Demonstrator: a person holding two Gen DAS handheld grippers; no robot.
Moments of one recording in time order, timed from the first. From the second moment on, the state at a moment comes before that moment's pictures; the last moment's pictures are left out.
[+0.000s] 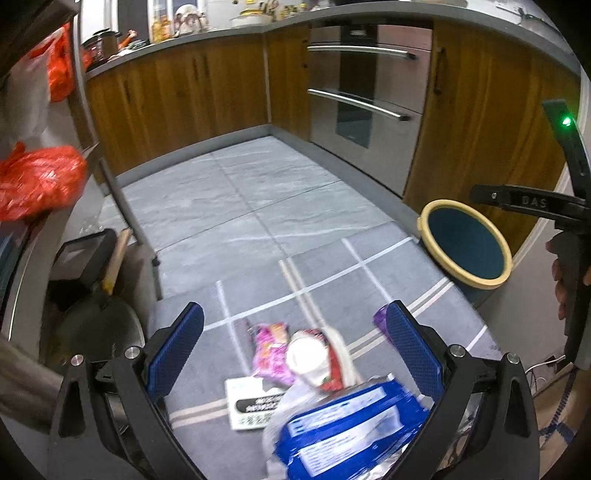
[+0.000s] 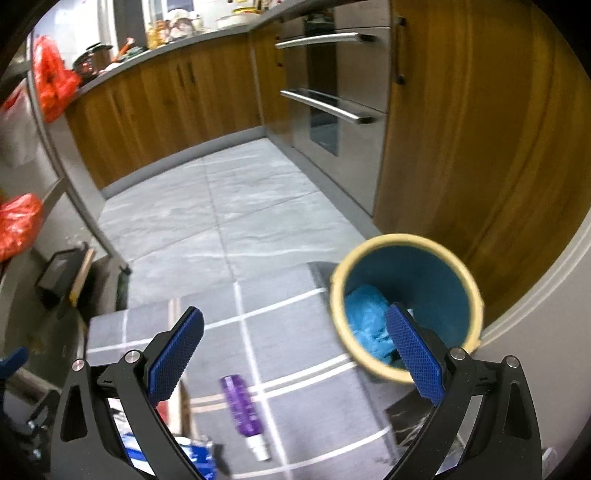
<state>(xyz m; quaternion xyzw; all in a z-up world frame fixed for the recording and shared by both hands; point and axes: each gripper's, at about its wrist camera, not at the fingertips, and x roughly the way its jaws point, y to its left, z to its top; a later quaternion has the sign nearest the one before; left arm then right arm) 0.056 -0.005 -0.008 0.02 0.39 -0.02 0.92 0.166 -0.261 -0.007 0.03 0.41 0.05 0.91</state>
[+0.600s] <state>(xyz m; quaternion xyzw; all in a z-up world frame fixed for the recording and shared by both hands) 0.029 0.059 -0.037 0.01 0.41 0.00 0.91 0.136 -0.175 -0.035 0.02 0.47 0.13 0.87</state>
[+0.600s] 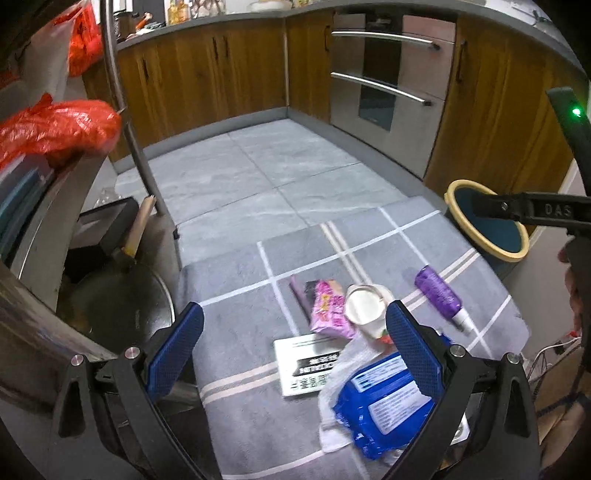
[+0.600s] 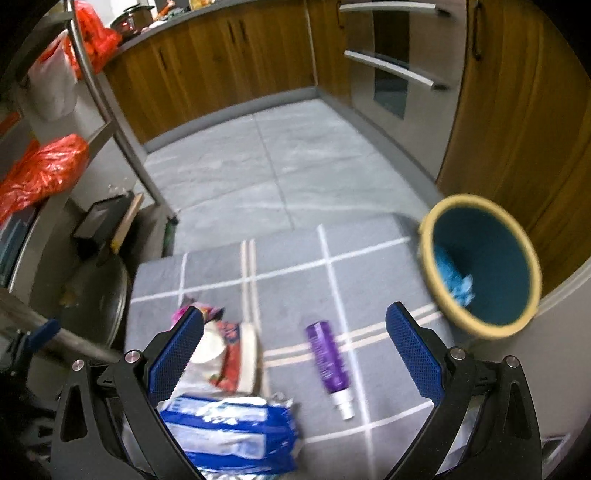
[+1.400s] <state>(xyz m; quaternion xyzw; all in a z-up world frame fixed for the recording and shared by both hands) 0.039 0.105 -0.051 -0.04 0.44 0.04 0.89 0.119 -0.062 -0.129 -0.15 0.53 0.24 0.80</state>
